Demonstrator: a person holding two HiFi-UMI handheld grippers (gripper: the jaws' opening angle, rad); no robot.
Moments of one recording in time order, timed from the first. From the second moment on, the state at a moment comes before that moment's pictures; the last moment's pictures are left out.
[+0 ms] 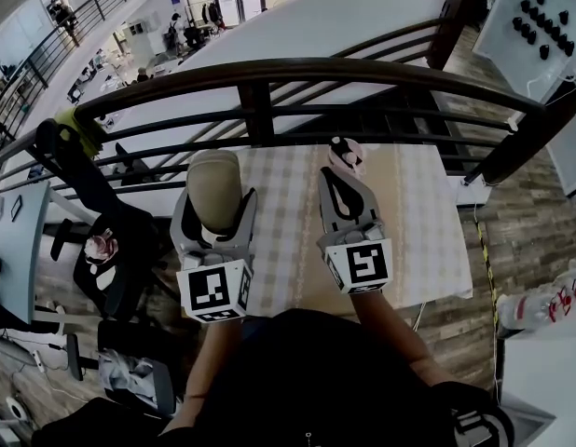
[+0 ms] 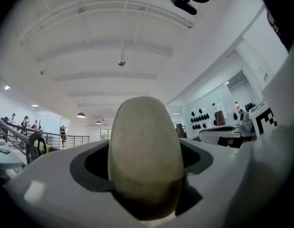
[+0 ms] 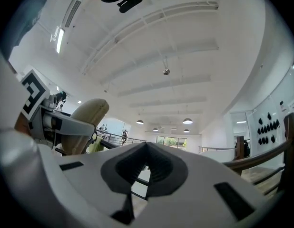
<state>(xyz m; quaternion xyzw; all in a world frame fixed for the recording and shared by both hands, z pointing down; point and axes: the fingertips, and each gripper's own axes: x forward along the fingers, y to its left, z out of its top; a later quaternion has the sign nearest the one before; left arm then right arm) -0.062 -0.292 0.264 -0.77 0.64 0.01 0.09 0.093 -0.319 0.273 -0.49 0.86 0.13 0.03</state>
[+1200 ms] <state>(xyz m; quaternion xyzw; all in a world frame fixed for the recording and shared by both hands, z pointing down) -0.062 -0.285 0.257 -0.75 0.65 -0.01 0.10 0.088 -0.302 0.259 -0.49 0.86 0.12 0.02</state>
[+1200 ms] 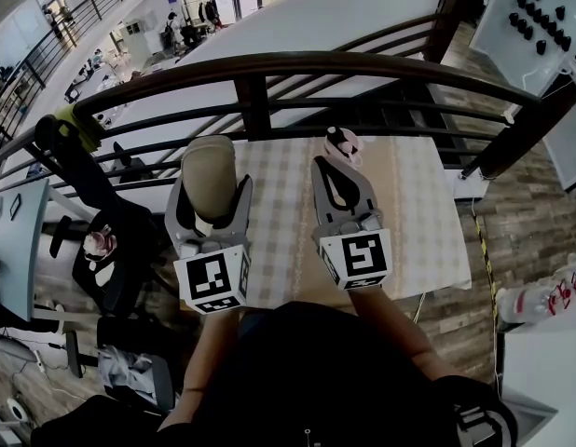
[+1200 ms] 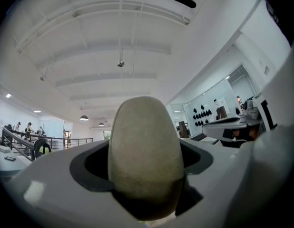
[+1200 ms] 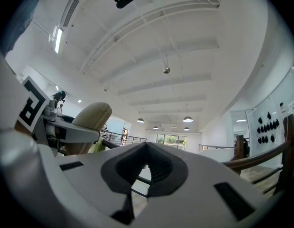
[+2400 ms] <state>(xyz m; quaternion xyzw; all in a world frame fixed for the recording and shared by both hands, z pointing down) -0.067 -0.288 0.258 -0.75 0.65 -0.01 0.10 0.079 -0.303 0.261 -0.48 0.87 0.12 0.02</state>
